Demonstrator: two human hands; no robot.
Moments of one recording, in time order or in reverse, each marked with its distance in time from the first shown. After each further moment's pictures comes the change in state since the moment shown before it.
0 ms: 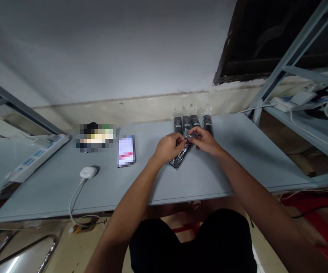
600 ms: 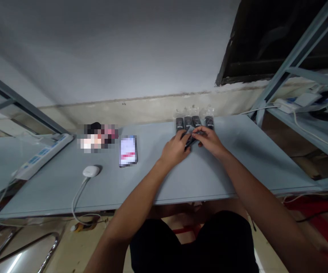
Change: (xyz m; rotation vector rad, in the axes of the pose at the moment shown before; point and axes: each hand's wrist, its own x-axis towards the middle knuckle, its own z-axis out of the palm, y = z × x) left_hand -0.005 0.011 0.019 0.367 -0.039 0.090; right_hand 0.005 0.006 -0.005 0.078 0.101 -0.015
